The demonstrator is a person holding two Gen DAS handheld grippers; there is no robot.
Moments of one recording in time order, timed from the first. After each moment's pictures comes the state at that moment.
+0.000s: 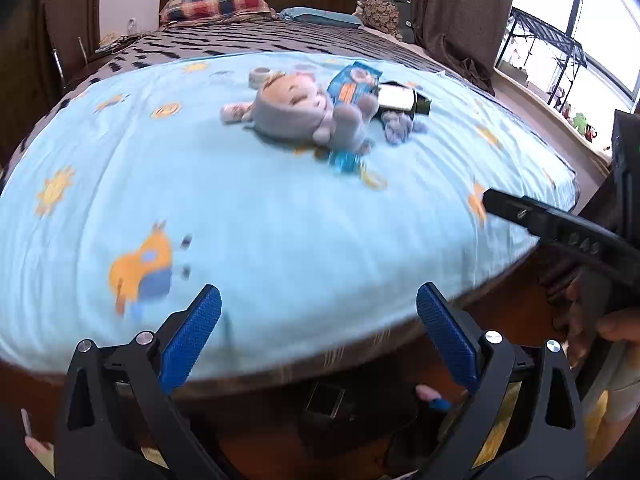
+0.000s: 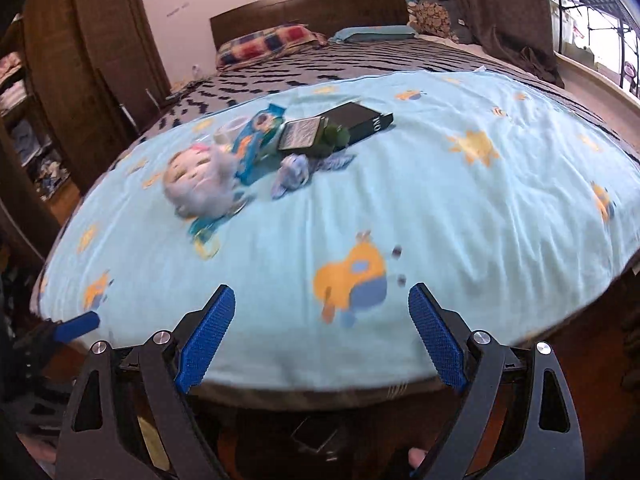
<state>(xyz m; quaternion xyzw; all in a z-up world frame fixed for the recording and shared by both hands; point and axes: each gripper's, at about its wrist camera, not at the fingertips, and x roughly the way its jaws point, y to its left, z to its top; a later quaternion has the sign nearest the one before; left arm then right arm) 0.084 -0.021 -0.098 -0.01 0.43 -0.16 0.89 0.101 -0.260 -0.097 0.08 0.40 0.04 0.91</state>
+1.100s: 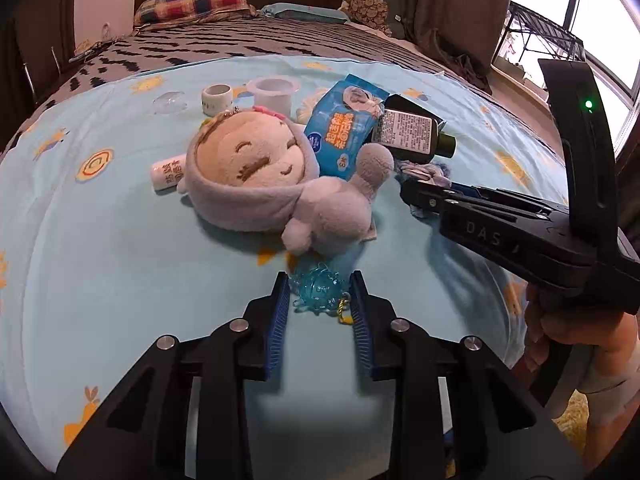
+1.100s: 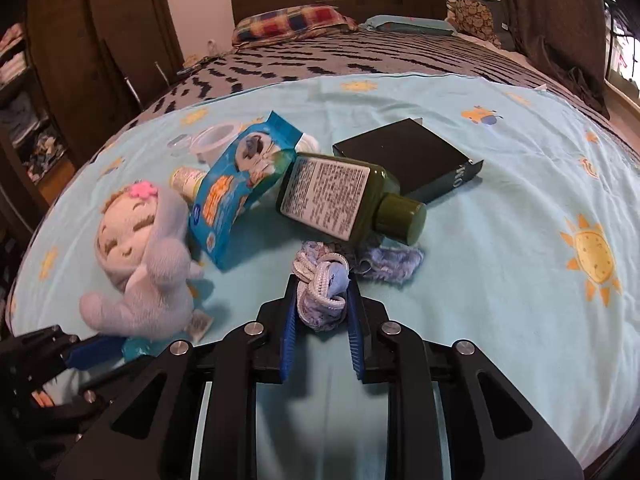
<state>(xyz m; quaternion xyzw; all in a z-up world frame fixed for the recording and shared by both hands) 0.172 -0.076 -0.120 0.00 0.43 -0.18 0.88 0.210 -0.231 -0.119 0.03 0.41 0.08 0.91</state>
